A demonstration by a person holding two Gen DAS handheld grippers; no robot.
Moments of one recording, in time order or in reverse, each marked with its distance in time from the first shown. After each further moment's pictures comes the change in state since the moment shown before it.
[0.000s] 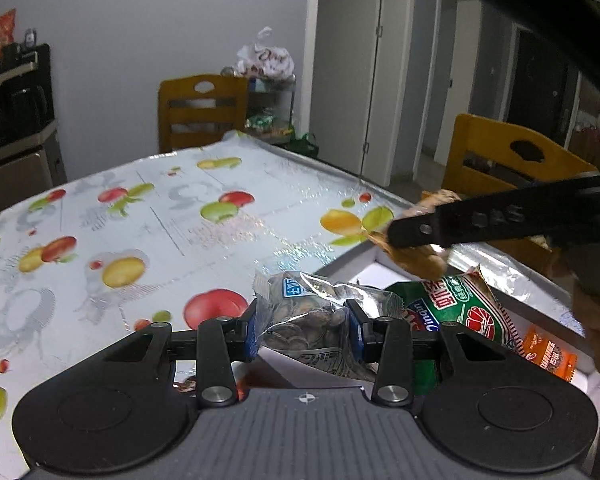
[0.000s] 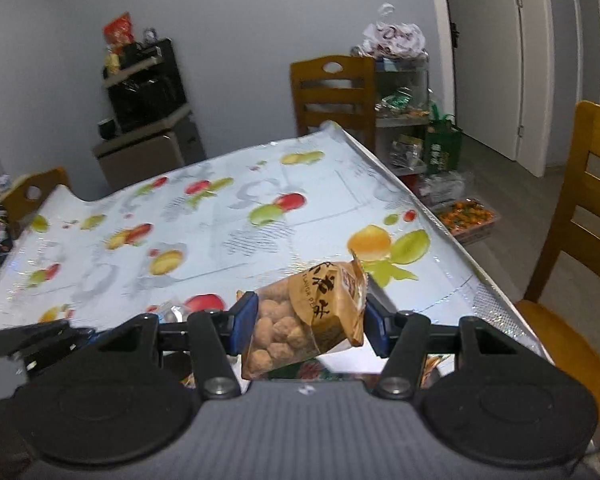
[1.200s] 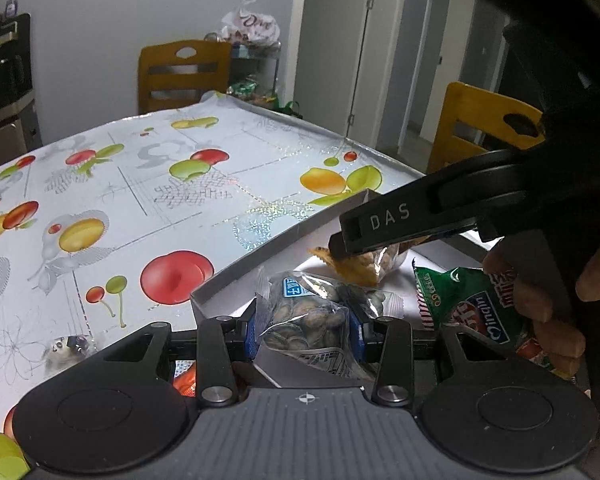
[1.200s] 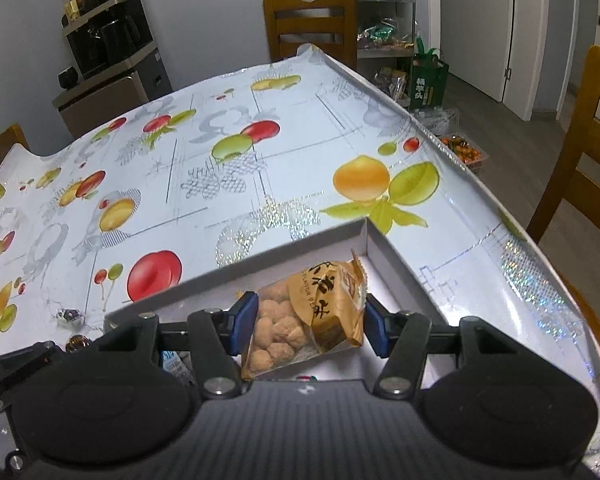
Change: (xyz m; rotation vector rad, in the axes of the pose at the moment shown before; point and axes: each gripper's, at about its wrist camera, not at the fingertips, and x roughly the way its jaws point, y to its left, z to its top) left arm 0.033 -0.002 -0.012 -0.015 0.080 -0.052; right arm 0.085 0.002 -0.006 0.025 0.207 -0.067
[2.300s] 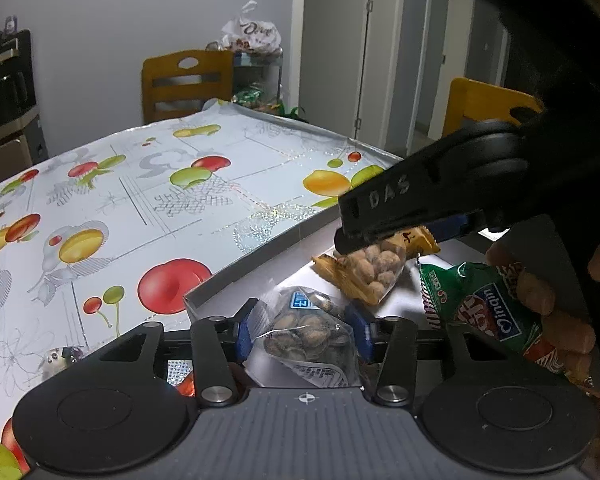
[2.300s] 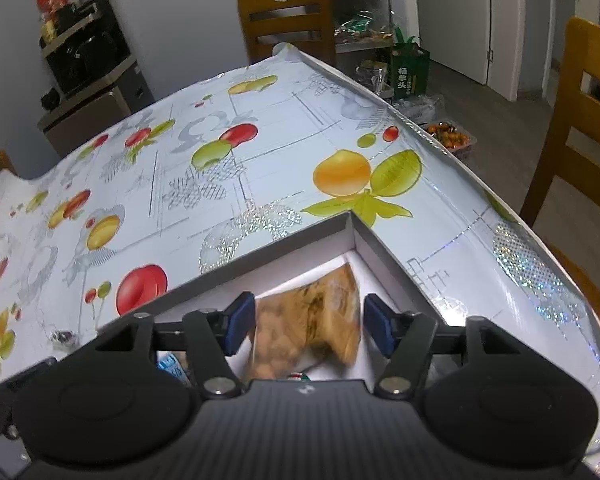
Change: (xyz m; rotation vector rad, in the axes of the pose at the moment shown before) left arm 0.005 -0.009 -0.003 0.033 -0.023 0.033; right arm 0.005 -0.014 0.002 0.102 -0.006 -0.002
